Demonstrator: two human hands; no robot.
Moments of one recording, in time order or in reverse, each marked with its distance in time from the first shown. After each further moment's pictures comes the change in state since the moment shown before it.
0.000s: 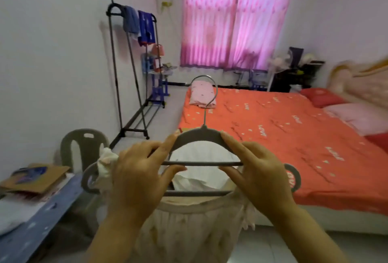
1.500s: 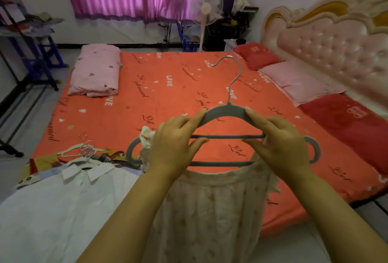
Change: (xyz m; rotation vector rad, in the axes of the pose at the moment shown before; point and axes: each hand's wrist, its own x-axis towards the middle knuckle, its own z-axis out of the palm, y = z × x) left_hand 0.339 0.175 0.728 -0.443 -0.288 0.136; right_hand 0.056 0.746 0.085 -0.332 -0.073 0.331
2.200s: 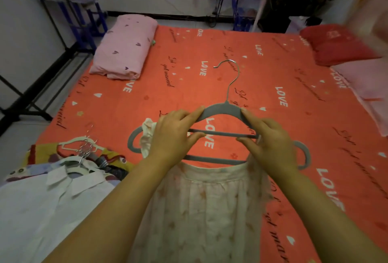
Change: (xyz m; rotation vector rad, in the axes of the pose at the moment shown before) left_hand 0.128 -0.168 0.187 0.176 -0.121 -0.281; right_hand 0.134 0.165 0.264 0.329 -0.246 0.023
